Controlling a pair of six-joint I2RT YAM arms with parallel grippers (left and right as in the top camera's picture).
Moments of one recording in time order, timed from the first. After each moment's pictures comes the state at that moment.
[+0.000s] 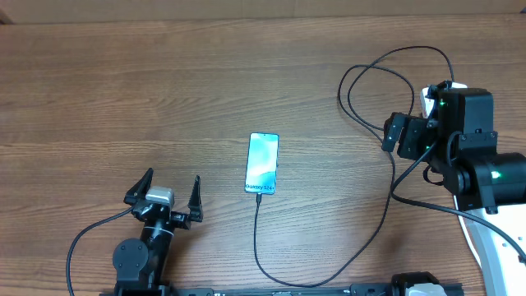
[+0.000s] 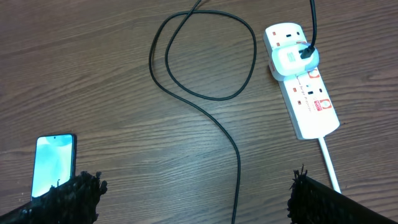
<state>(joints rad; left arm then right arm) -0.02 0.02 0.01 -0.06 0.16 0.01 0.07 1.14 1.27 -1.05 0.08 0.25</state>
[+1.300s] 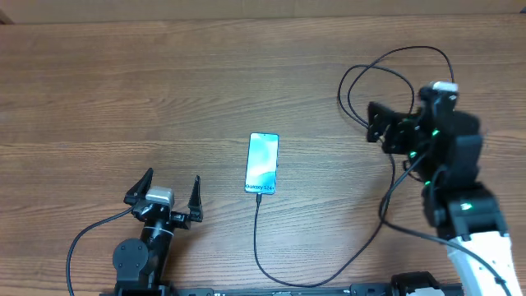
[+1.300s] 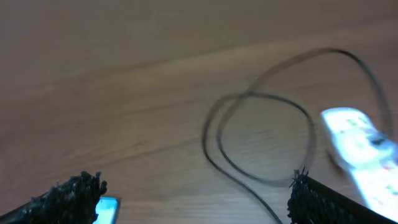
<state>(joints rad) -0.02 0.02 0.01 -0.06 0.16 0.01 0.11 0.97 0.87 -0.39 -0.03 0.25</state>
